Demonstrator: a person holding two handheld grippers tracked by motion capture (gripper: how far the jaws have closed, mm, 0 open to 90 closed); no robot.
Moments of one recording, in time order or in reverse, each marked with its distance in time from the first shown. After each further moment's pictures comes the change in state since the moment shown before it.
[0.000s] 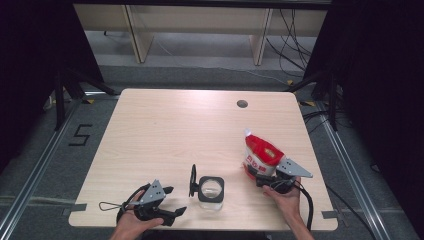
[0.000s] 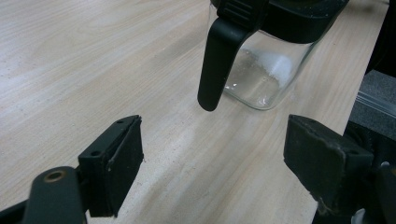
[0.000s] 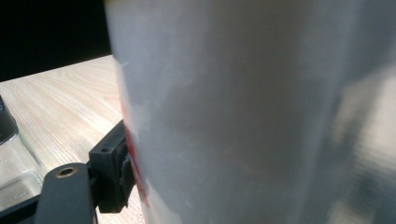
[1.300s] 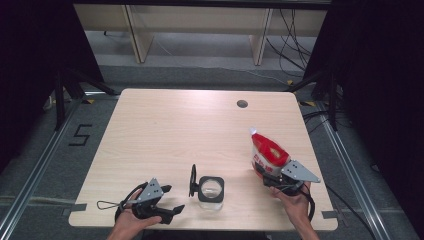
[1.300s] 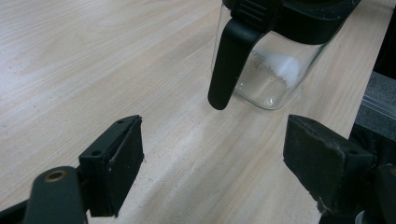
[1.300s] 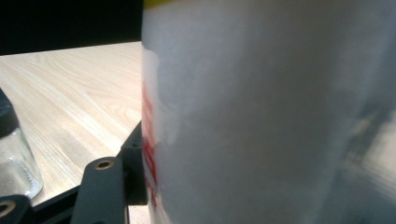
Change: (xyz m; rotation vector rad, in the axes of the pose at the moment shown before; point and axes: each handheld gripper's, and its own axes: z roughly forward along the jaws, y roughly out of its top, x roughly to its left) left arm 0.005 0.000 -0.003 -0.012 -0.006 -0.019; right arm 0.008 0.024 -0.027 -0.023 -0.089 -0.171
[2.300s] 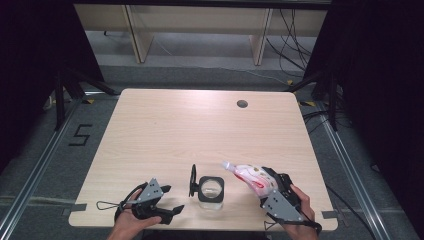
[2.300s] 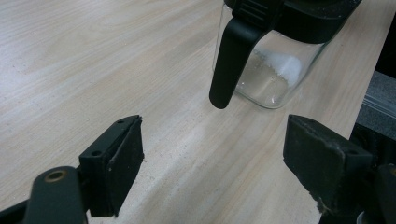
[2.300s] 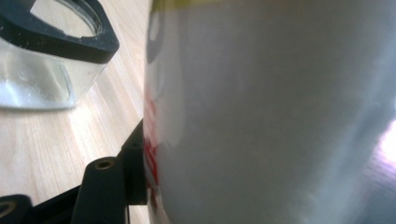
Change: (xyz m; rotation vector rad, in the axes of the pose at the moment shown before) left arm 0.000 0.000 -0.001 0.003 0.010 0.006; right arm 0.068 0.031 -0.044 0.140 -0.046 -0.676
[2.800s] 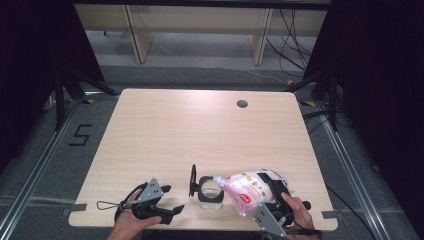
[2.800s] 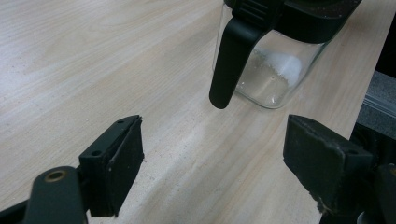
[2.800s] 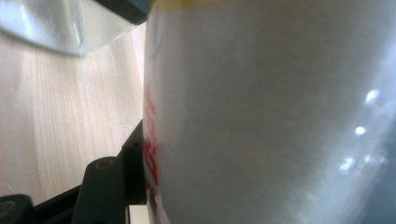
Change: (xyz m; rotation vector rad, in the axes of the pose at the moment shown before) left arm 0.000 0.000 0.000 0.004 0.001 0.001; right arm 0.020 0.010 -0.002 0.089 -0.037 -0.335
